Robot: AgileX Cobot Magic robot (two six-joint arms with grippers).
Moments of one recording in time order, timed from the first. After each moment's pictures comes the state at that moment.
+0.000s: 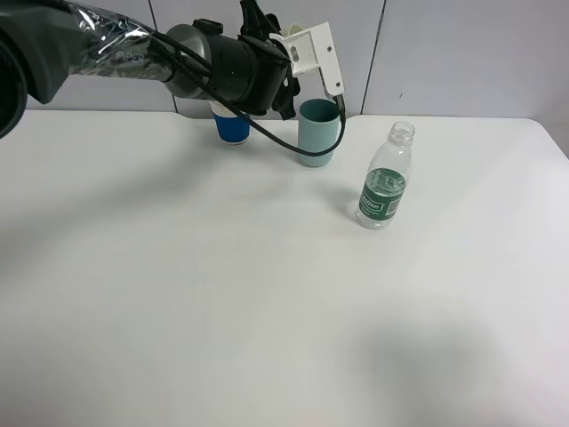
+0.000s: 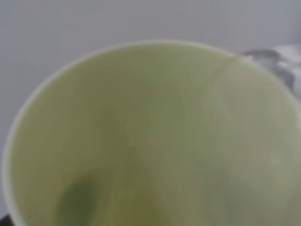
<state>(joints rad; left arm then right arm) -0.67 2.29 -1.71 -1.41 -0.68 2.36 0.03 0.00 -0.50 0.00 1.08 -0.05</state>
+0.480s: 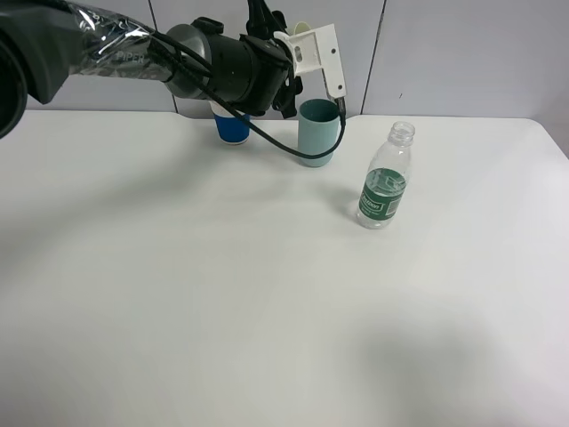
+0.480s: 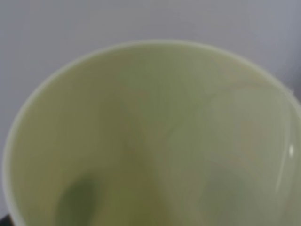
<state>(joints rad) -0.67 2.29 -1.71 -1.35 -0.66 2.36 0.03 0.00 -0.50 0.00 1.08 -0.05</state>
